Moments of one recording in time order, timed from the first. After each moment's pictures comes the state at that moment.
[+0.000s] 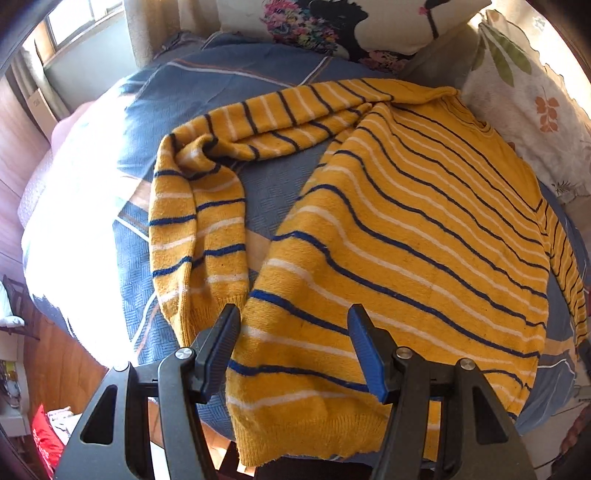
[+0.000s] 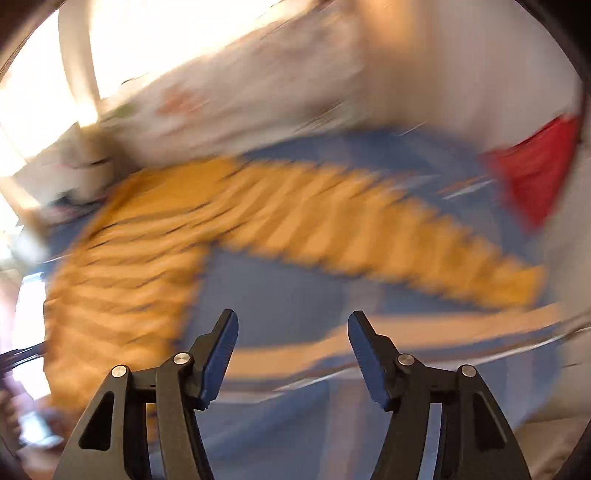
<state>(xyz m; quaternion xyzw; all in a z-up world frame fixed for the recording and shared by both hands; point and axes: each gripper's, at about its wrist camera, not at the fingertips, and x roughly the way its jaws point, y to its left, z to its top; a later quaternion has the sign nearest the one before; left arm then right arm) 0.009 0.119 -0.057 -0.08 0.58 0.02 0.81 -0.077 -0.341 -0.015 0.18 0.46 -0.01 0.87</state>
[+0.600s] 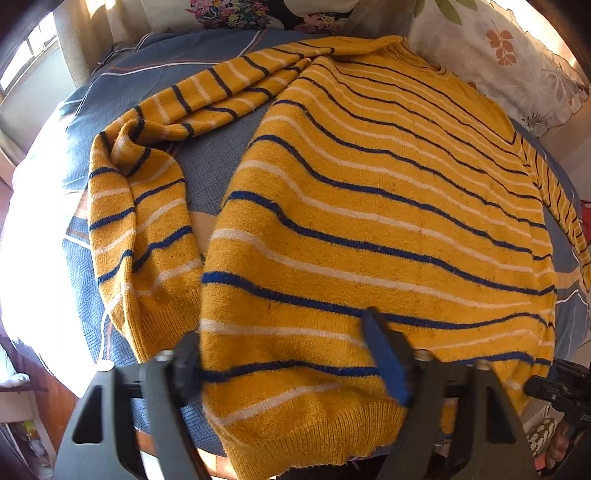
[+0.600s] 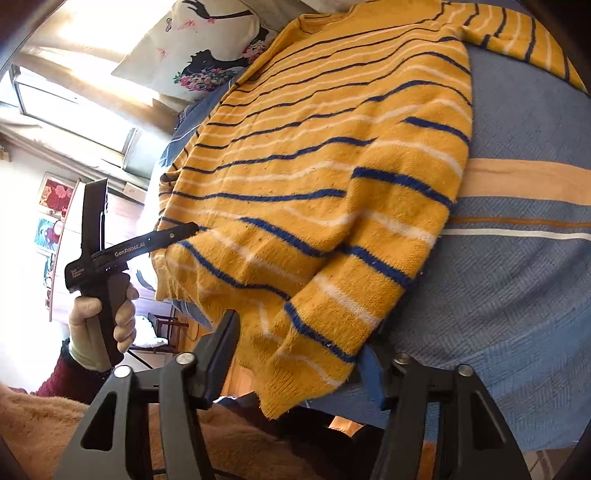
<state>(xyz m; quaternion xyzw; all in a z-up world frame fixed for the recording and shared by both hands) -0.001 0.088 -0.084 0.00 0.59 -0.08 0.80 -0.092 -0.187 -0.091 0.24 0.55 0.23 0.77</state>
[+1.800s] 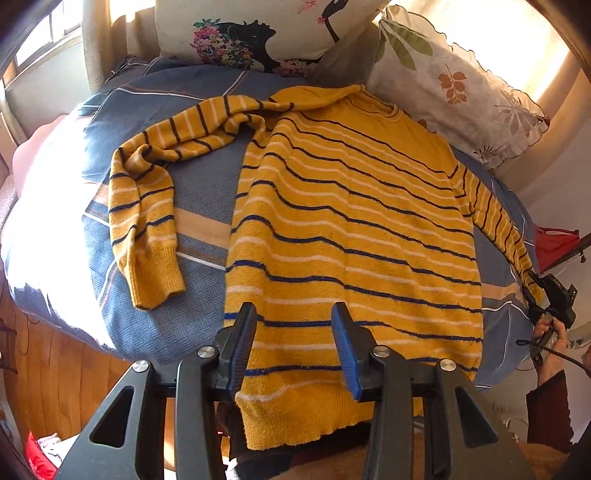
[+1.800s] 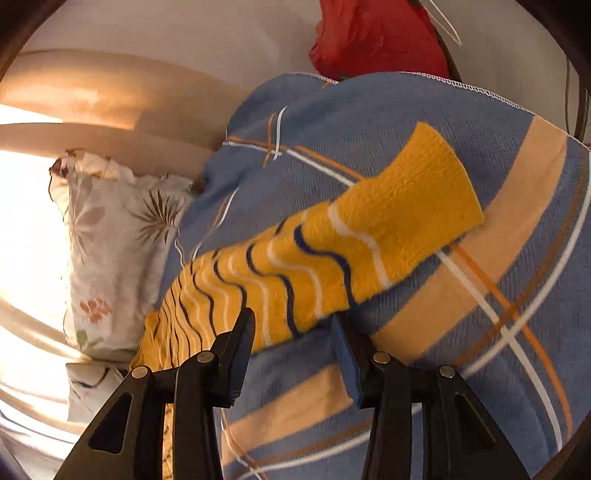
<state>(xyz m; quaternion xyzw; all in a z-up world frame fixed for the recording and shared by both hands) -0.059 0.073 -0.006 -0.07 0.56 -0.09 0.82 -0.102 -0.531 -0.103 0.54 0.29 -0.19 0.77</state>
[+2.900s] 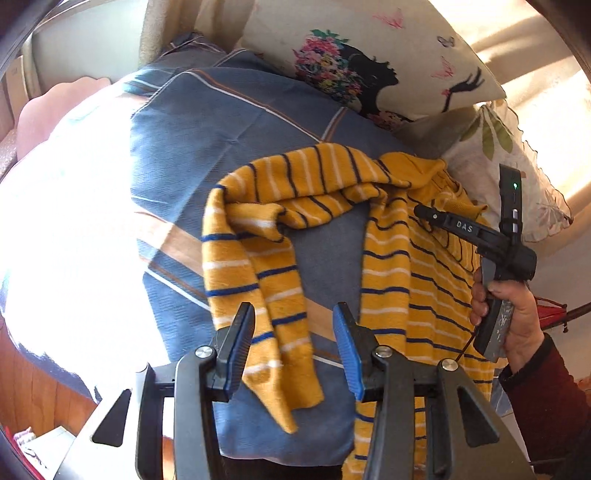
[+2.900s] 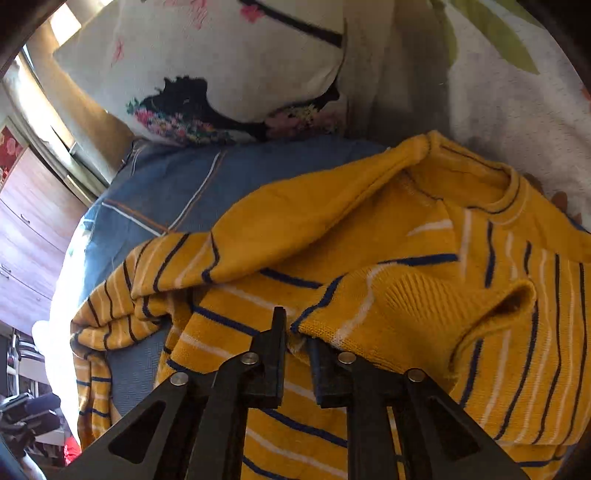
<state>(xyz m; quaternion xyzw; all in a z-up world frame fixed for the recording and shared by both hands) 0.030 0.231 -0.034 -0.18 0.54 -0.07 0.82 0.226 -0.051 -0.058 0.05 0.50 0.16 0.85</state>
